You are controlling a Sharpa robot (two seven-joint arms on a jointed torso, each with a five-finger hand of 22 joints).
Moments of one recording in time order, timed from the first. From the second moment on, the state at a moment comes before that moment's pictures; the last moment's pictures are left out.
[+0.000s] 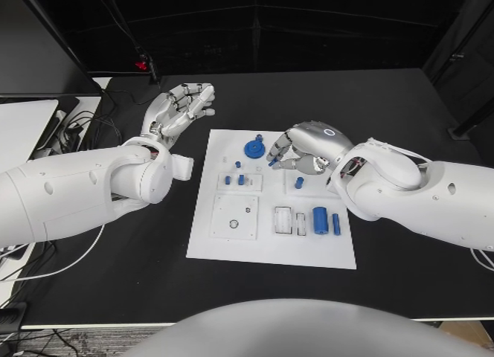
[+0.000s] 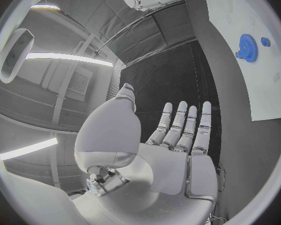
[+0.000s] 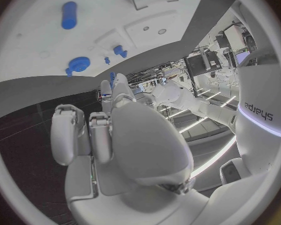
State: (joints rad) left arm 1.29 -0.78 -0.24 1.45 0.01 -0.47 0.68; left_hand 1.17 -0.07 -0.07 0.29 0.18 0.36 0.15 0.62 0.11 0.47 0.25 0.50 0.11 0.19 0.24 0.72 0.26 0.08 0.46 0.29 0.08 0.71; right arm 1.20 -0.84 -0.09 1.71 -1.64 -0.47 -0.12; right_hand 1.76 0.04 -0.05 0.29 0.04 1.14 0.12 0.19 0.08 1.27 0.06 0.11 0.06 1.47 -0.01 1.57 1.31 0.05 1.47 0.10 1.44 1.31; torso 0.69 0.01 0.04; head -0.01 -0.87
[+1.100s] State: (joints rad) left arm 1.28 -0.78 -0.24 1.45 0.01 -0.47 0.68; left_hand 1.16 -0.07 -0.06 0.30 0.18 0.35 0.15 0.62 0.11 0.47 0.26 0.50 0.11 0.19 0.24 0.72 0.25 0.08 0.47 0.29 0.08 0.71; right arm 1.11 -0.68 -0.09 1.67 -1.71 -0.29 -0.12; right_hand 1.76 0.04 -0.03 0.28 0.05 1.14 0.12 0.18 0.07 1.27 0.06 0.08 0.06 1.47 -0.01 1.57 1.31 0.05 1.47 0.10 1.43 1.31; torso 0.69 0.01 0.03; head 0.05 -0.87
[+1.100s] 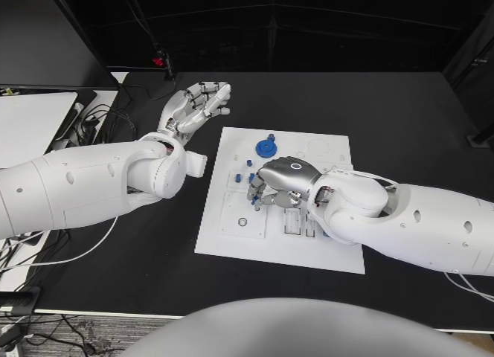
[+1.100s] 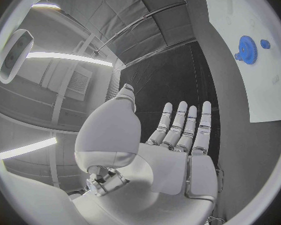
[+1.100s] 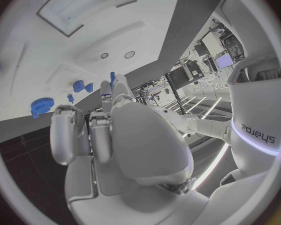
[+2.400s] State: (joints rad) left arm 1.28 -0.78 -0.24 1.45 0.01 -0.46 0.68; left_hand 1.16 -0.06 -0.06 0.30 0.18 0.35 0.15 0.63 0.11 0.47 0.26 0.51 0.10 0.18 0.24 0.73 0.25 0.08 0.47 0.29 0.08 0.71; right arm 1.10 -0.65 -0.09 1.64 -1.79 -0.16 -0.17; right_hand 1.76 0.04 -0.03 0.29 0.05 1.14 0.12 0.17 0.07 1.27 0.06 0.08 0.06 1.47 -0.01 1.57 1.31 0.05 1.47 0.10 1.42 1.31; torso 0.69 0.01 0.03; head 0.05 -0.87
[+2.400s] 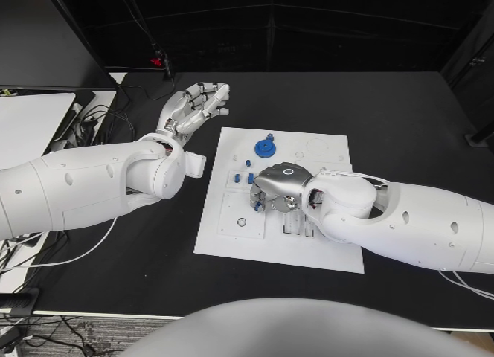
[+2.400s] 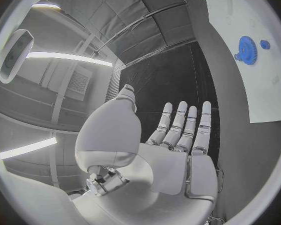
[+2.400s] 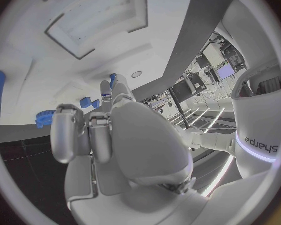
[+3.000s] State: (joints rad) left arm 1.28 -0.78 -0.24 1.45 0.01 -0.46 0.68; left_hand 1.17 -0.05 -0.06 0.30 0.18 0.35 0.15 0.63 0.11 0.46 0.26 0.52 0.10 0.18 0.24 0.73 0.24 0.08 0.47 0.29 0.08 0.71; right arm 1.09 -0.64 -0.09 1.63 -1.79 -0.15 -0.17; right_hand 1.68 -0.01 -0.05 0.29 0.05 1.06 0.13 0.11 0.06 1.22 0.08 0.06 0.06 1.47 0.00 1.55 1.31 0.05 1.47 0.11 1.39 1.31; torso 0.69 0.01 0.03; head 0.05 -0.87
